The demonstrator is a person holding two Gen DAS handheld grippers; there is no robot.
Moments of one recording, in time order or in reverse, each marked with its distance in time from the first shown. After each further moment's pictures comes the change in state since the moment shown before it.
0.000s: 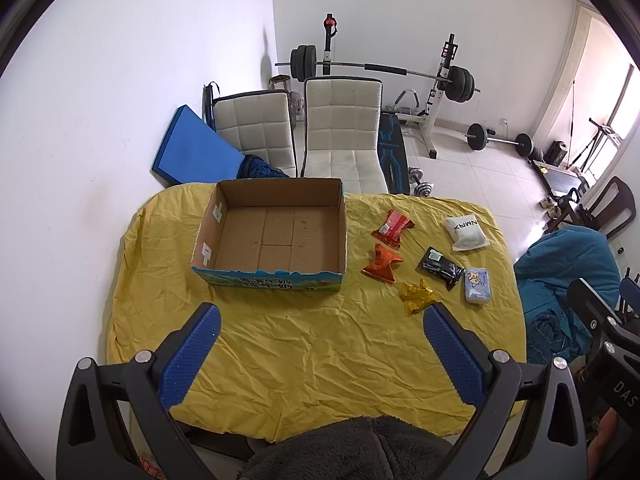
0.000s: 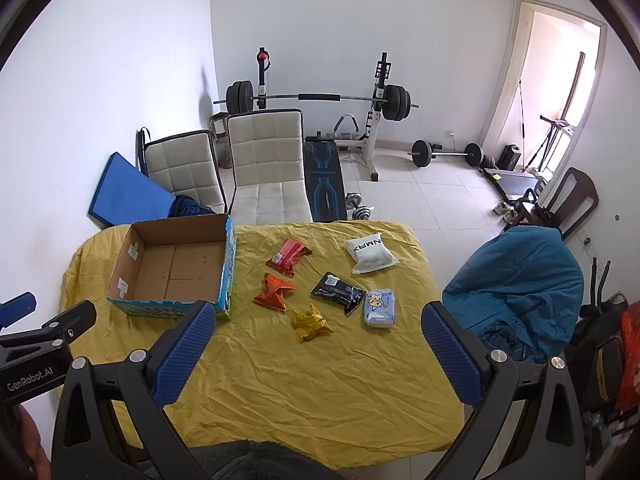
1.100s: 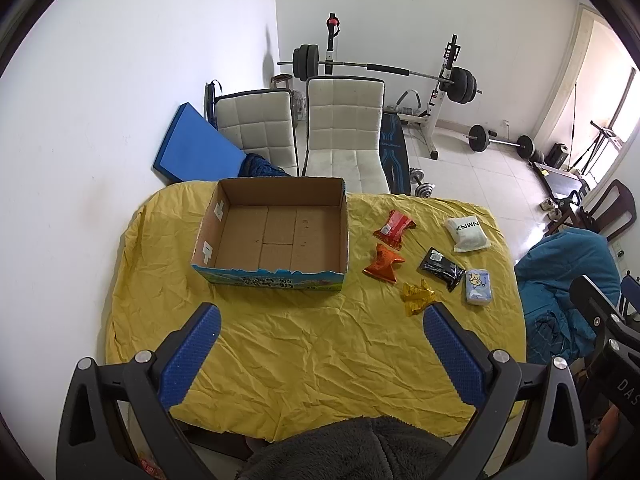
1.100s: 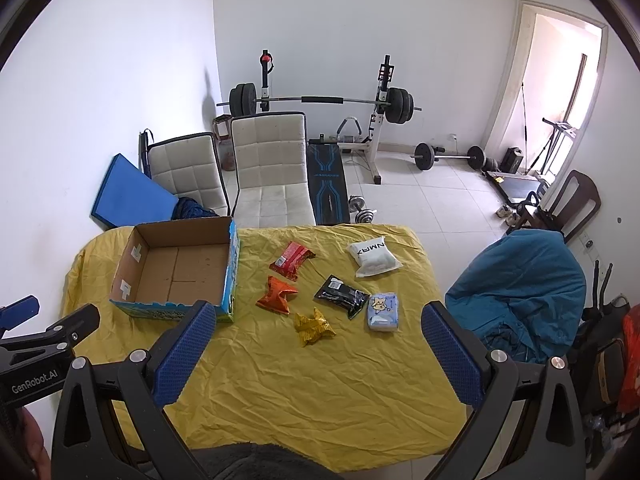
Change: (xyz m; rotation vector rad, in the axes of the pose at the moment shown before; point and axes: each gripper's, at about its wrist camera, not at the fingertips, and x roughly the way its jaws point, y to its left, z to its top) left arm 0.002 0.001 0.000 -0.005 -0.002 -0.001; right arm -0.003 0.005 0.007 -0.007 -0.008 0.009
